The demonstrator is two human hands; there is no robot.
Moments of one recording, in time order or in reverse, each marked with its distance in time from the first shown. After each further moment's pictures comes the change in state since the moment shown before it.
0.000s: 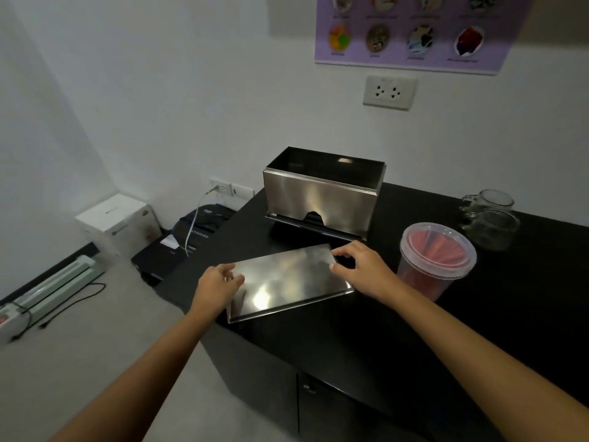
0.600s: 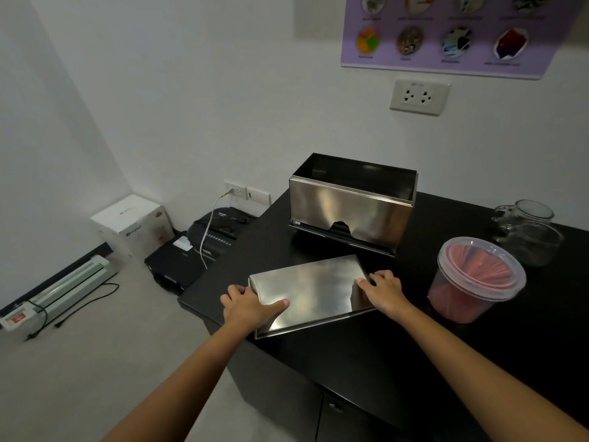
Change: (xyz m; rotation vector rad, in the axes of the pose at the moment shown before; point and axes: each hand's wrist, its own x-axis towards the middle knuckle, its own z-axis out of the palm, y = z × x) left_hand 0.009 -0.008 0.014 0.271 -0.166 -0.153; right_hand 0.038 0.037 0.054 0.021 -0.030 0.464
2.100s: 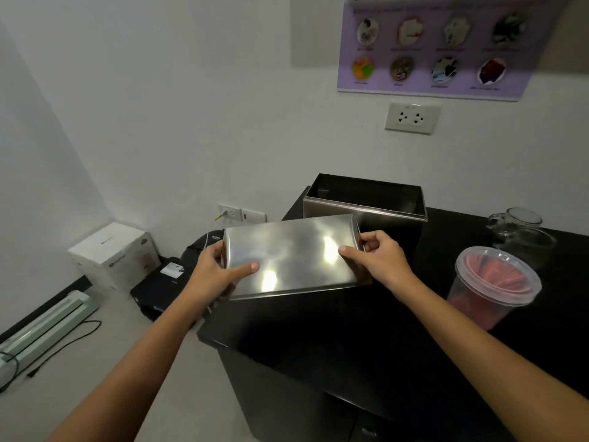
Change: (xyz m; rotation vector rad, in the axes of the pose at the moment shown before) left_hand 0.040 -0.028 -0.130 -0.715 -0.018 0.455; right_hand -0.034 -0.118 -0.023 0.442 0.317 -0.204
